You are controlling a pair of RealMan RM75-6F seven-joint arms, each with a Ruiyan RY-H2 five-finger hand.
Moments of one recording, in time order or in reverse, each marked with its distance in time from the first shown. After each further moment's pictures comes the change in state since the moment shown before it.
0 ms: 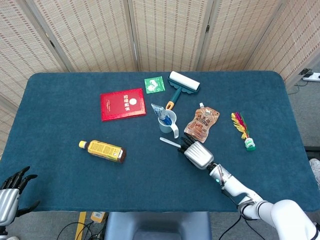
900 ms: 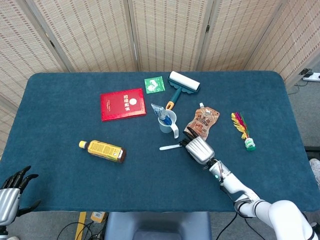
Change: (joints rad) left arm -0.002 0.012 0.000 -0.016 0.003 0.003 0.007; right arm 0.012 -0.050 0.063 0.046 0.044 -0.010 0.013
